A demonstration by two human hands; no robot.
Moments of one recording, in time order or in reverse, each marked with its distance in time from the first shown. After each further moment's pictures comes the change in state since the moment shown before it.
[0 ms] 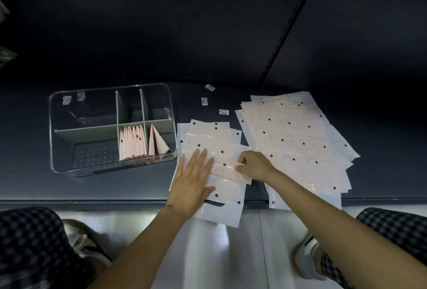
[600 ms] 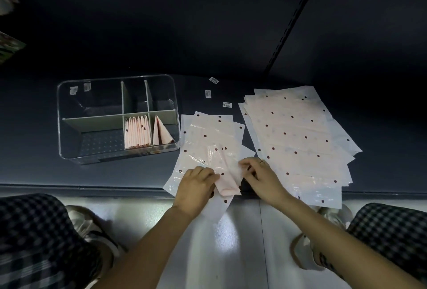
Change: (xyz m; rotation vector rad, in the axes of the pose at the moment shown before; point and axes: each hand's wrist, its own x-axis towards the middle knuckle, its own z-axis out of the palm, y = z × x) left_hand -0.019 0.016 0.010 -0.251 0.170 0.043; right_hand -0.064 0.015 0.031 0.277 0.183 -0.174
